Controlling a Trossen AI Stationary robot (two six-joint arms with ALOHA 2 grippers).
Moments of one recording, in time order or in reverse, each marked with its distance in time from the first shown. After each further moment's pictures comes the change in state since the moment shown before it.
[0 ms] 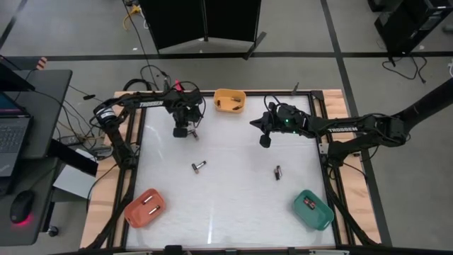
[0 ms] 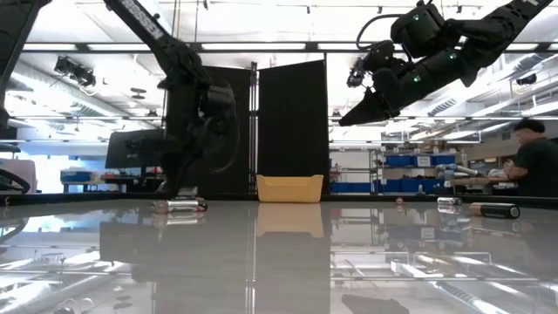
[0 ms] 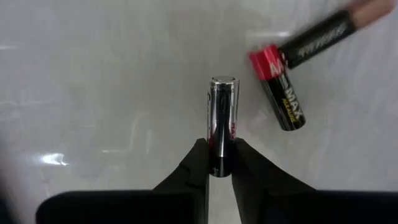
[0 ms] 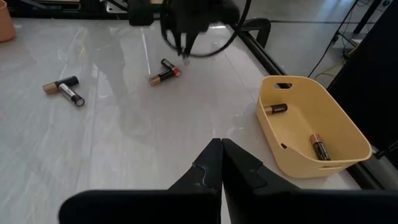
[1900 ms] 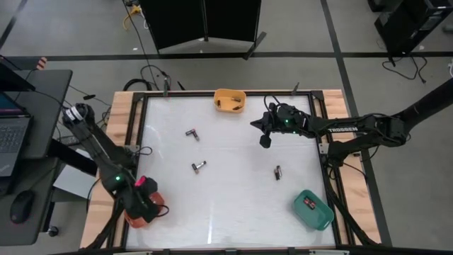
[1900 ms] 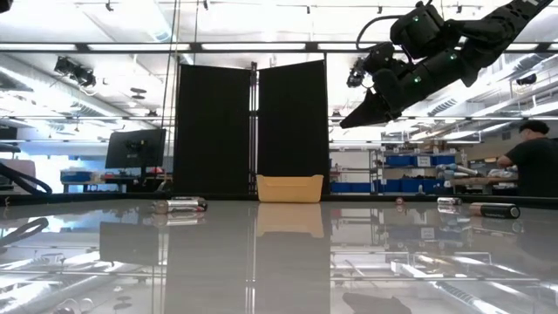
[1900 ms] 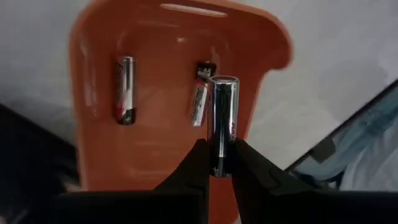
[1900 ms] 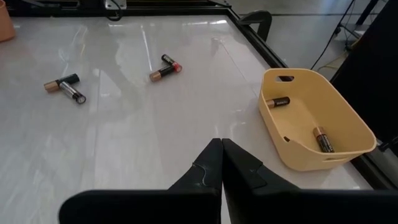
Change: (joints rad) left arm -1.576 -0.568 -0.372 0.094 0.123 -2.487; right arm 0.001 0.000 0.000 -0.019 0.000 0.026
